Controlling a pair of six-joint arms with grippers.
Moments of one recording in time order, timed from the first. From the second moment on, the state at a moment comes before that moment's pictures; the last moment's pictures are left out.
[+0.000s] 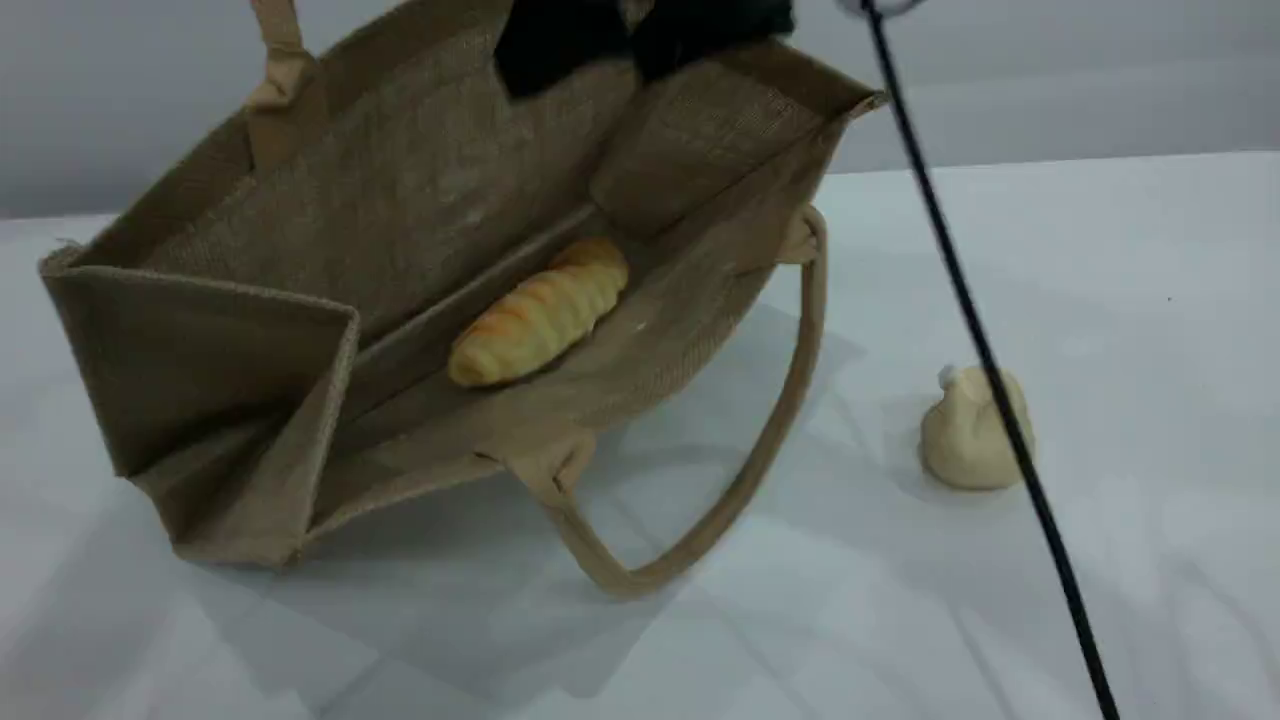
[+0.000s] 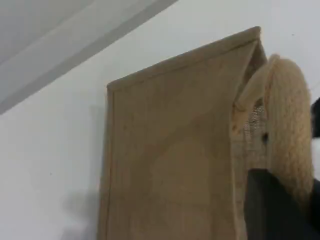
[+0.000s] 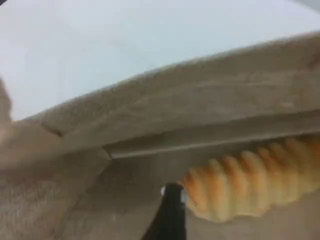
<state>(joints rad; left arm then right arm) -0.21 1.78 -1.97 -0.45 1.22 0.49 0.45 1.85 -1.32 0.94 0.44 -0.91</state>
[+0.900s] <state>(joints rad) -0.21 1.78 -1.97 -0.44 1.22 0.49 0.10 2.00 -1.15 0.55 0.55 -0.47</state>
